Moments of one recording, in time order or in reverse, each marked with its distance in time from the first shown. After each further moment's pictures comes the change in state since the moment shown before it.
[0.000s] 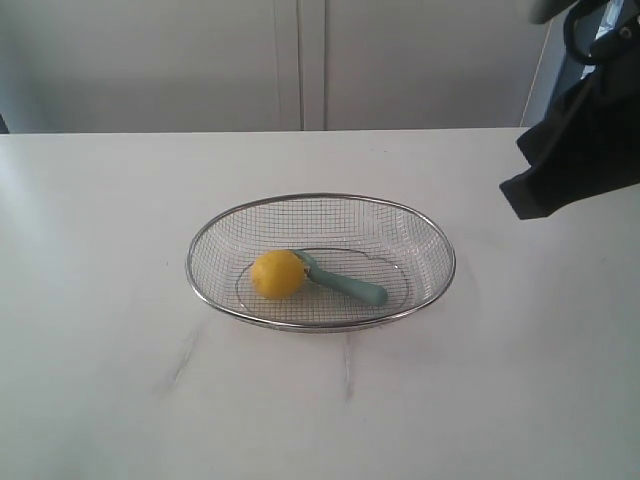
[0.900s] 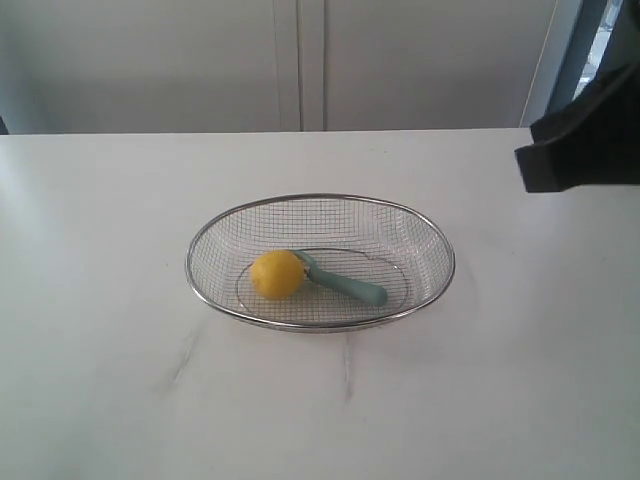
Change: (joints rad) left arm 0.000 0.000 0.000 0.000 0.000 0.000; right arm -0.002 -0.115 0.081 0.028 -0.099 0.213
